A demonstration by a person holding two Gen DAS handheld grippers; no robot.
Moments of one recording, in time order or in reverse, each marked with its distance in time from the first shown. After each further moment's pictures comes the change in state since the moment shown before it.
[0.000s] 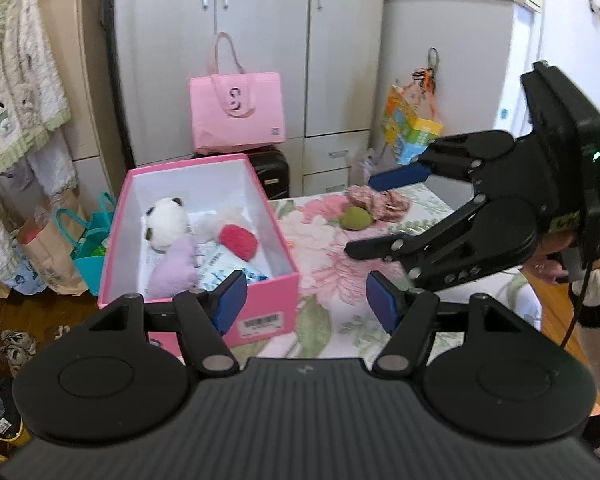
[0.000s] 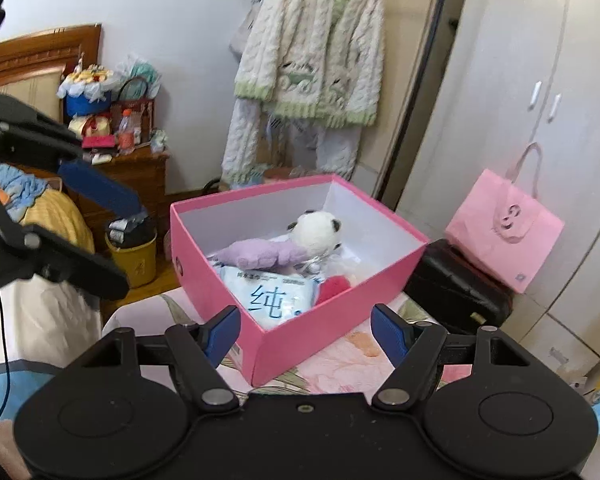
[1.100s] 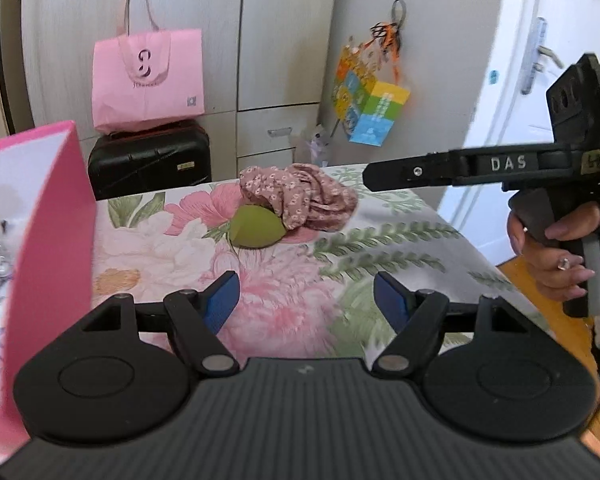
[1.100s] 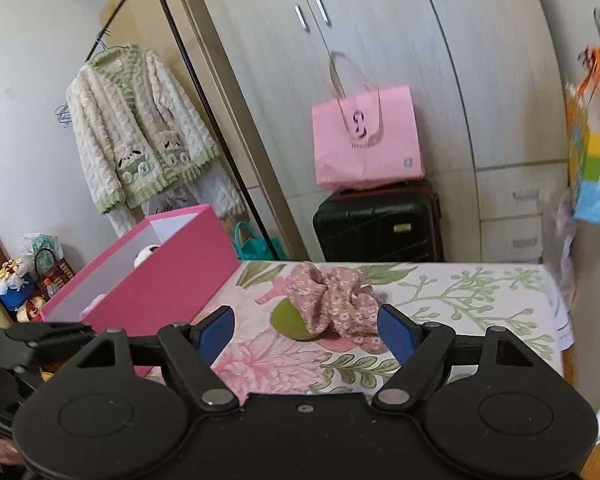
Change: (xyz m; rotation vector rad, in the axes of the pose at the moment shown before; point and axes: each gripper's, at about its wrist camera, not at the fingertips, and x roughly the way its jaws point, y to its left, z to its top) left arm 0.245 -0.094 0.014 -0.002 0.048 -0.117; right arm 0.034 -0.221 -0.169 0.689 -0.102 -0.005
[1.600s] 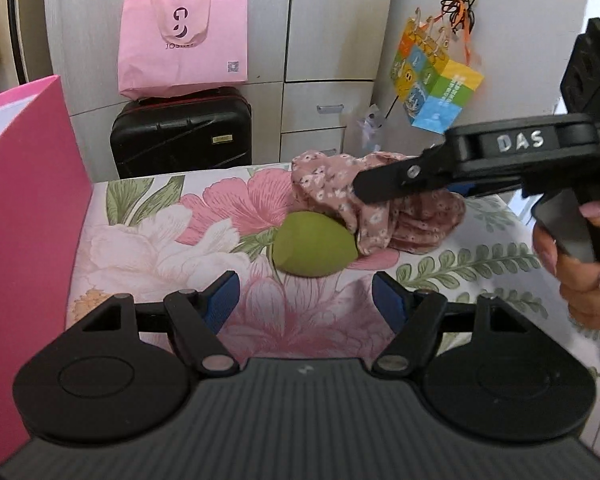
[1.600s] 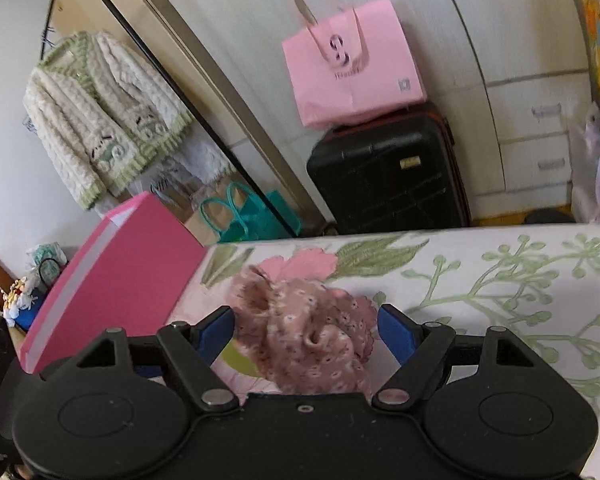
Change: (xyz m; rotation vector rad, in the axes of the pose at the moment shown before) left arm 0.091 0.029 0.018 -0.083 0.070 0.112; right arm 0.107 -0.052 0.020 0.156 0.202 0.066
